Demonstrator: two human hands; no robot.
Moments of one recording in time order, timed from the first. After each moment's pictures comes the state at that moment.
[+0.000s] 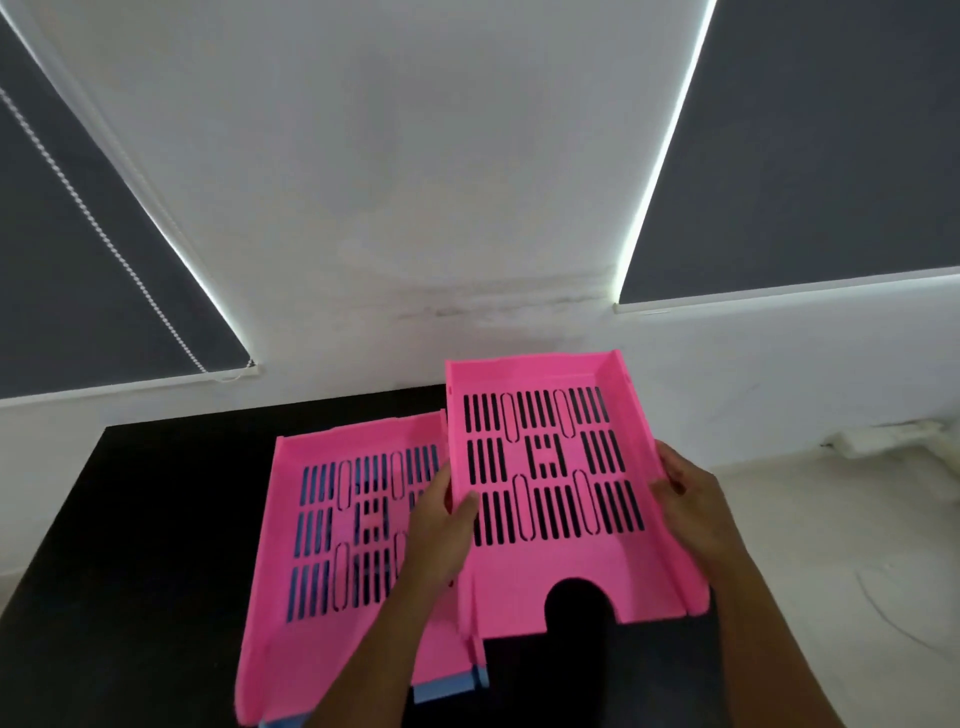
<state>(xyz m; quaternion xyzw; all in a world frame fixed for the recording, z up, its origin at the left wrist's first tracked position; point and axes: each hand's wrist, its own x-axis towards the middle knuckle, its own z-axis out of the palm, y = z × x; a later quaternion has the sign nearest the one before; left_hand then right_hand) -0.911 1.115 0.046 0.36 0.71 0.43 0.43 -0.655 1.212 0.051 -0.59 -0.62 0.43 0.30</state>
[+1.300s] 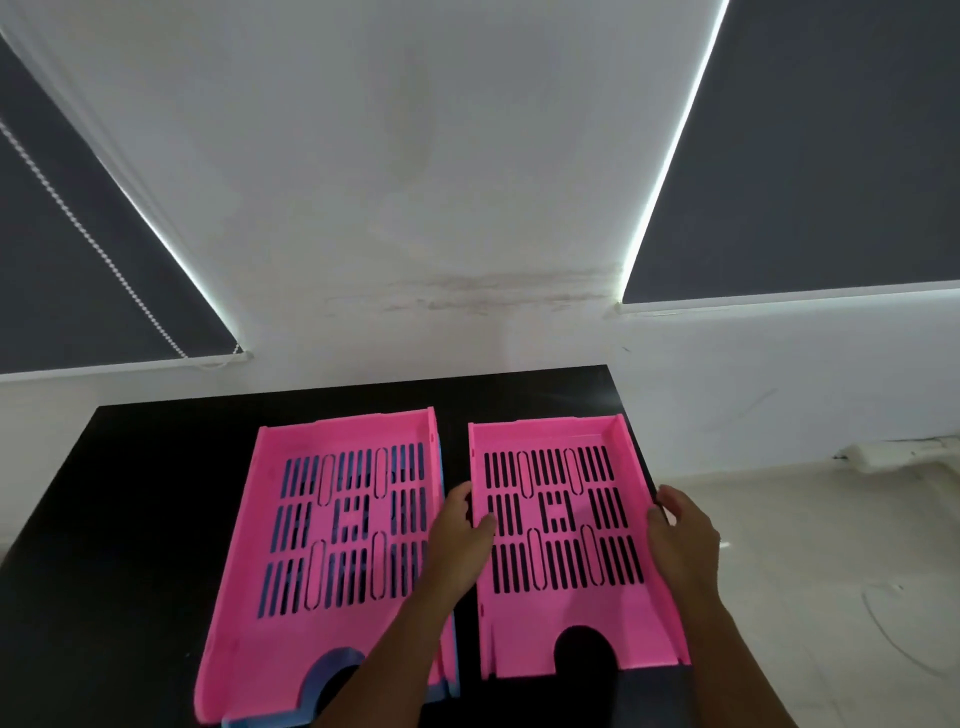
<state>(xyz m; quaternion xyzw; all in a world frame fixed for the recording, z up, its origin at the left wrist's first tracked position) -0.873 1.141 0.012 0.30 0.75 0.36 0.46 -0.649 1.221 0.001 -0.70 -0.55 0.35 0.29</state>
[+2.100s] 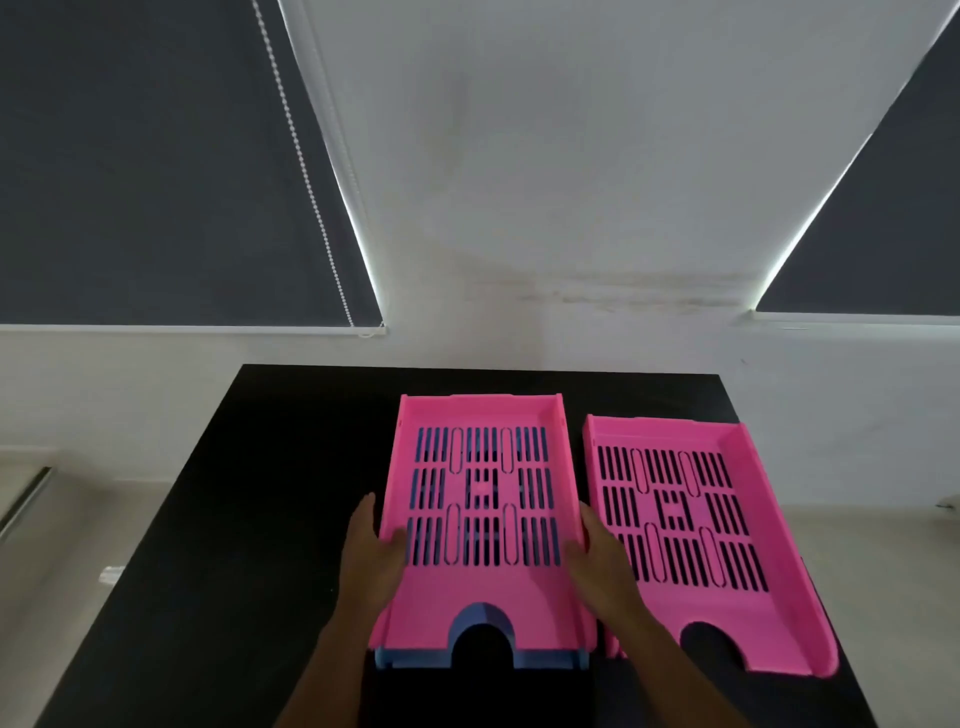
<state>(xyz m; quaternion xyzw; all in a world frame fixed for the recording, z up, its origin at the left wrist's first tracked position) -1.066 0.980 0.010 0.21 0.81 0.43 0.33 -0.841 1.104 -0.020 -0.53 -0.64 0.53 0.15</state>
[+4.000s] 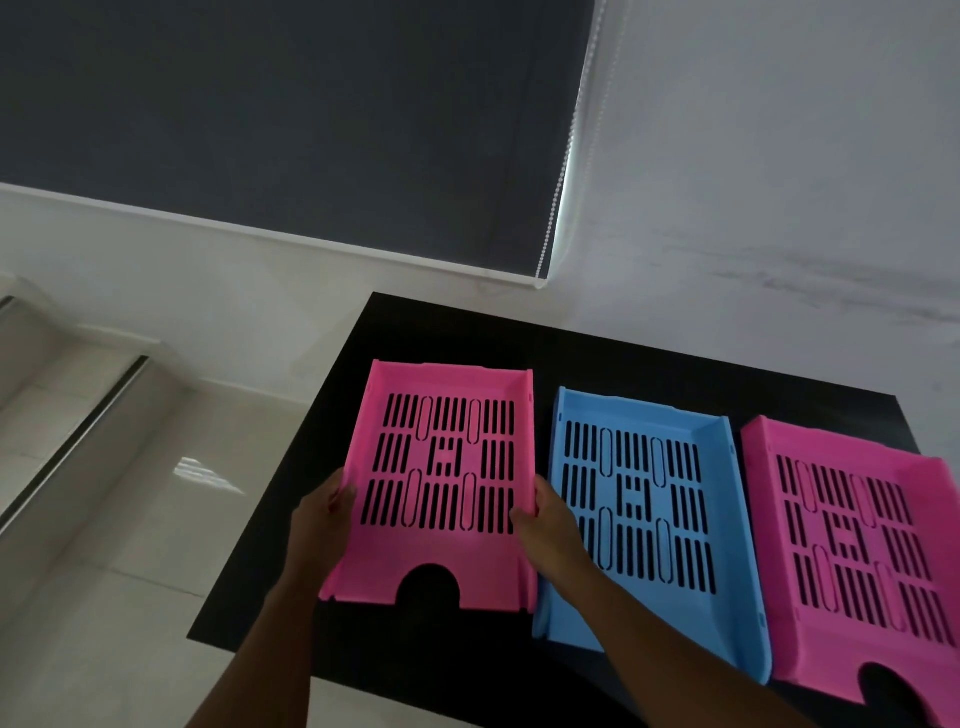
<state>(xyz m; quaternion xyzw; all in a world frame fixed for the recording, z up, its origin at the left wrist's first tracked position) -1.297 0.830 -0.074 0.21 0.86 0.38 0.27 -1.081 1.003 -0.069 -0.51 -0.66 0.55 0.02</state>
